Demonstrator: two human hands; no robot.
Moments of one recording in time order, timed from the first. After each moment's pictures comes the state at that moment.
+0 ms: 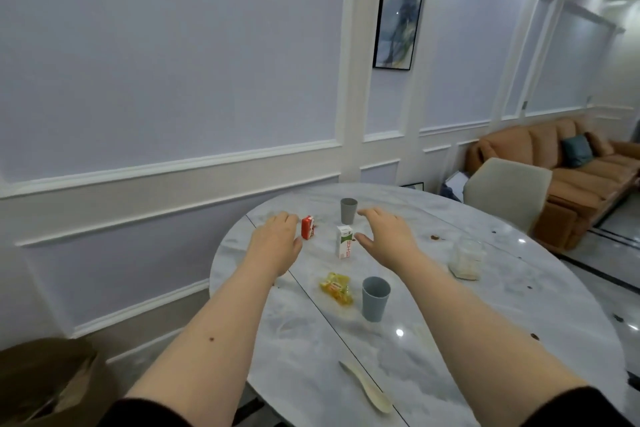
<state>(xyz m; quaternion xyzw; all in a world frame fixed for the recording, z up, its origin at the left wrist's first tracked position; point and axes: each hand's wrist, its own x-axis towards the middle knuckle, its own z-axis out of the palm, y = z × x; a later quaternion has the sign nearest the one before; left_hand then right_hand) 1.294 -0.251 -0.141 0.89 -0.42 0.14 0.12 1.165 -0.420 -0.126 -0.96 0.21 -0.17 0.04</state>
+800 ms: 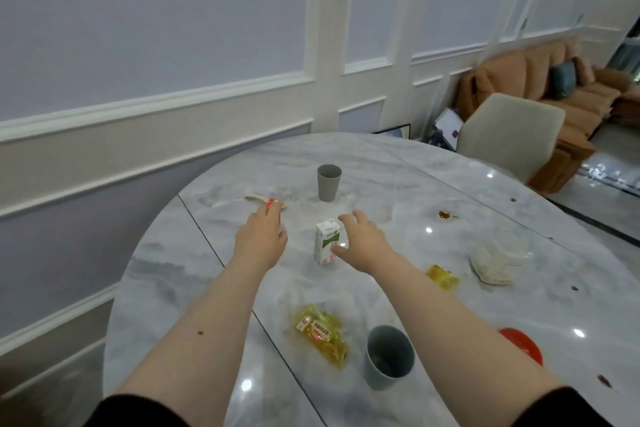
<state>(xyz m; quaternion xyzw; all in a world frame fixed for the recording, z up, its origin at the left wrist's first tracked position) 1.540 -0.498 -0.283 0.91 -0.38 0.00 0.19 1.402 -0.629 -0.269 -0.94 0.32 0.01 0.13</state>
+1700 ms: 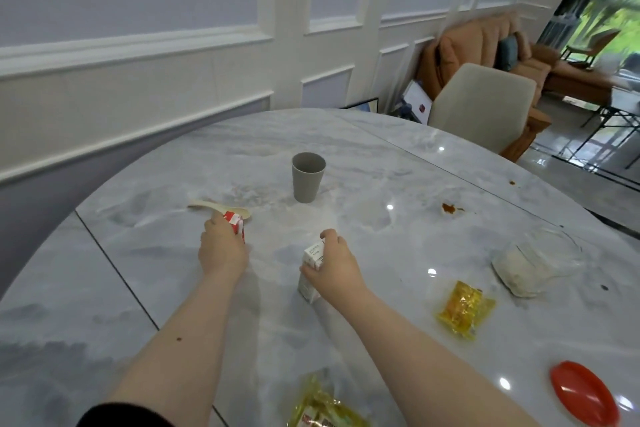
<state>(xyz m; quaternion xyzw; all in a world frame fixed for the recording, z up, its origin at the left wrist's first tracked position) 1.694 -0.627 -0.436 0.92 -0.22 -0.06 0.32 1.519 -0.691 -0.402 -0.84 0.44 -0.09 0.32</state>
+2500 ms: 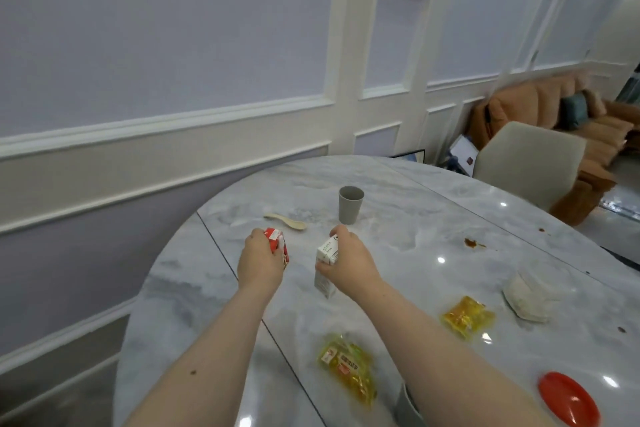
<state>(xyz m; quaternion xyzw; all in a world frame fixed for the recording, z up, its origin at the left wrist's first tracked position) 1.579 -0.480 -0.316 0.89 -0.20 0.00 0.40 1.460 -0.577 -0.280 -0.89 0.33 -0.11 0.30</state>
